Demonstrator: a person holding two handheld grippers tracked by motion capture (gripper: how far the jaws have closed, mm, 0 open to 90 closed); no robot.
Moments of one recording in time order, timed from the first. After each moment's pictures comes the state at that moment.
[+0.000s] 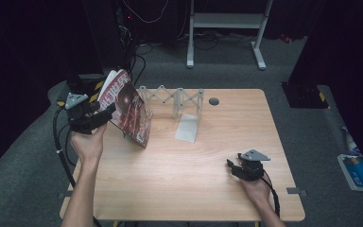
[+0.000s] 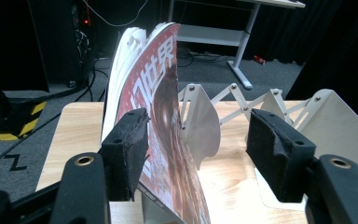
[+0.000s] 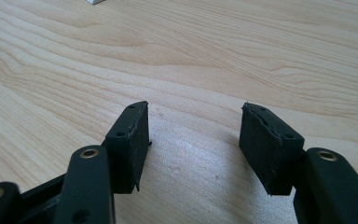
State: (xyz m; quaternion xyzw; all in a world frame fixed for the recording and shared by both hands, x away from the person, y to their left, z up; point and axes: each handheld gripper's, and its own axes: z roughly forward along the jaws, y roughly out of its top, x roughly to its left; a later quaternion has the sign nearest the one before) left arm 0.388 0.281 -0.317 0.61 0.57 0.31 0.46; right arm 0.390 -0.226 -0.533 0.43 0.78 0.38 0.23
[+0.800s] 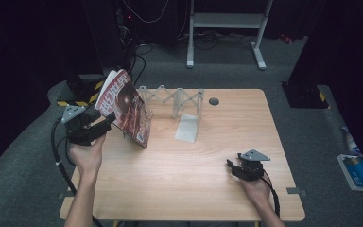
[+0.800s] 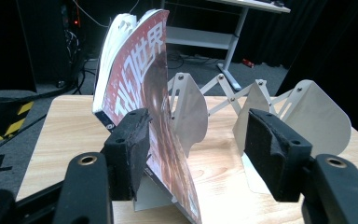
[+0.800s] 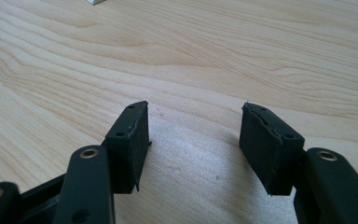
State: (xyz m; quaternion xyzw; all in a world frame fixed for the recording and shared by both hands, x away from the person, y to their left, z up) left arm 0.363 0.281 -0.331 0.61 0.56 0.30 0.48; right arm 0.390 -0.226 -0.533 0.43 0.78 0.38 0.23
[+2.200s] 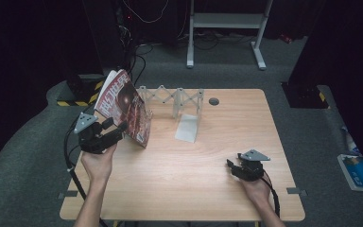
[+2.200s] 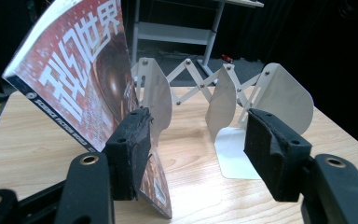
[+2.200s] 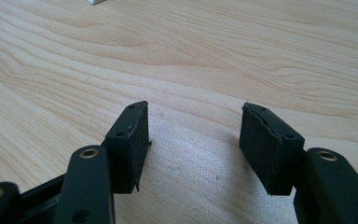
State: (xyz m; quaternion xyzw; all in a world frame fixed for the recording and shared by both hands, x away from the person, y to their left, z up) left arm 0.353 0.254 -0.350 0.63 0.53 0.27 0.50; right arm 0.390 -0.226 -0.533 0.44 0.78 0.38 0.22
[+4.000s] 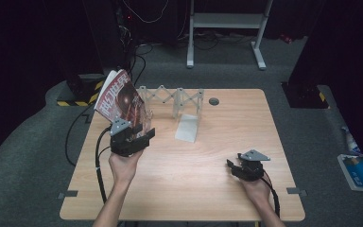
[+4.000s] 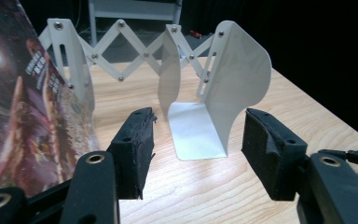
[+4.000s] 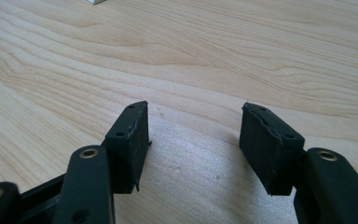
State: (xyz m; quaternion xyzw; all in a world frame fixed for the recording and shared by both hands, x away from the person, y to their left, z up) left arm 0.372 0.192 -0.383 0.68 0.49 0.22 0.50; right arm 0.390 -0.226 -0.533 0.43 0.78 0.38 0.22
